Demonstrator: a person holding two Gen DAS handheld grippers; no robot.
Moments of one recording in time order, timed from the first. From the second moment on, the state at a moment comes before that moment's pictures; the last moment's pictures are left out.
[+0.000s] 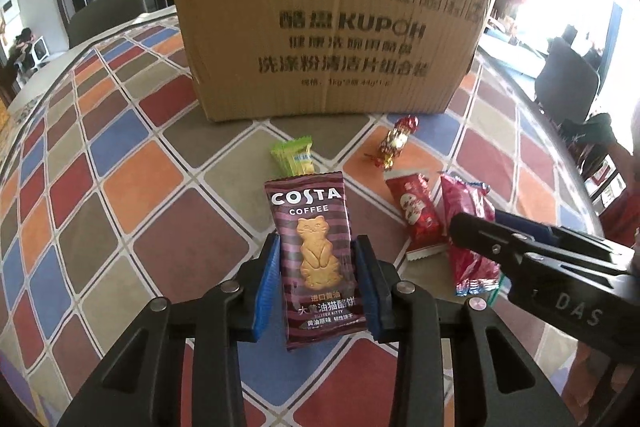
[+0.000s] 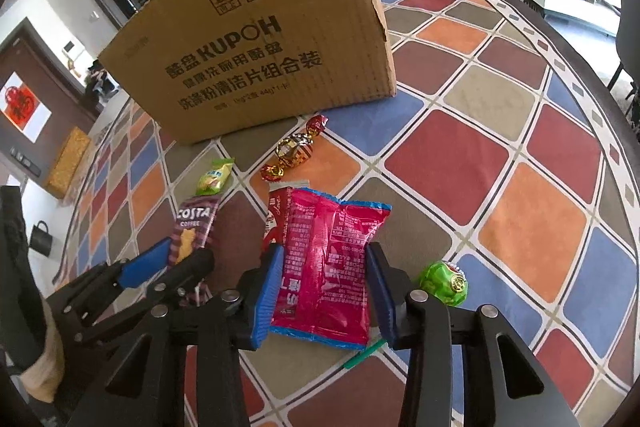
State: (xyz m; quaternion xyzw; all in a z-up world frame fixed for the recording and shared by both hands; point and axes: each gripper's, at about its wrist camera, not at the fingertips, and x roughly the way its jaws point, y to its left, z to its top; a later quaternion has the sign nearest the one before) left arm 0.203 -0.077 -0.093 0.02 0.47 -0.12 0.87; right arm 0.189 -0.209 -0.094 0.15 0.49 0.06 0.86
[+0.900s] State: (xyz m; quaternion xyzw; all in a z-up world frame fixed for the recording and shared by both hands) left arm 0.208 -0.056 0.014 -0.01 0.36 -0.15 0.92; right arm 0.195 -0.203 -0.005 0.12 0.39 0.08 0.91
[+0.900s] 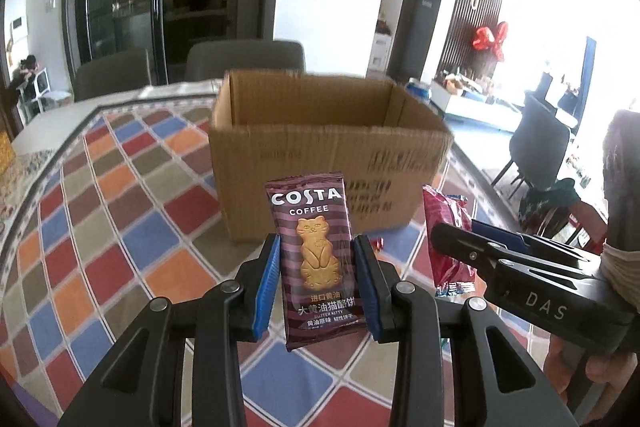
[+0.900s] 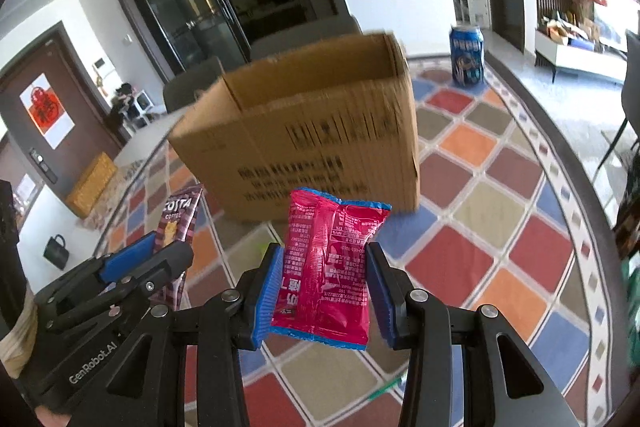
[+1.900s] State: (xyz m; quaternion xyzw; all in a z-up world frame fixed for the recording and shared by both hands) left arm 0.320 -0.053 0.077 0.00 0.34 -0.14 0.93; right arm 0.287 -0.193 0.077 0.07 0.32 0.08 0.94
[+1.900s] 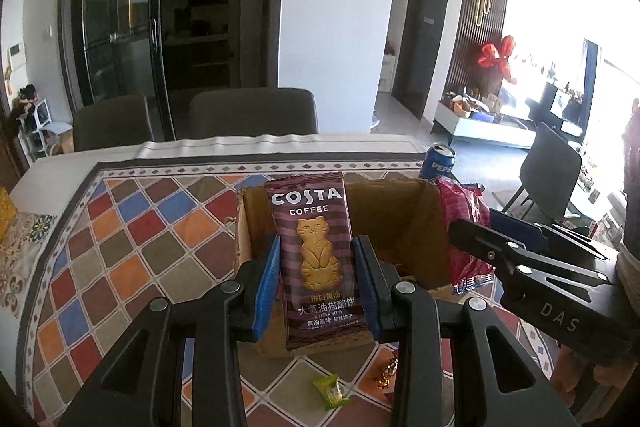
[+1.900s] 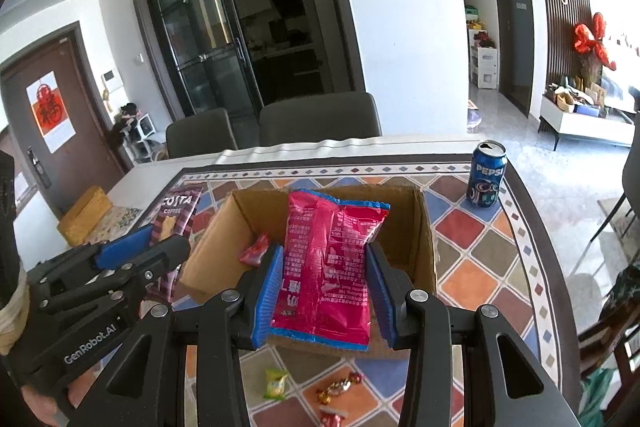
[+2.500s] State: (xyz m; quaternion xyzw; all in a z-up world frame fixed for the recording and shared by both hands) left arm 0.351 -0.064 0.061 0.02 0.36 -0.12 0.93; right arm 0.320 -0.194 0.063 0.04 0.36 0.05 0.93
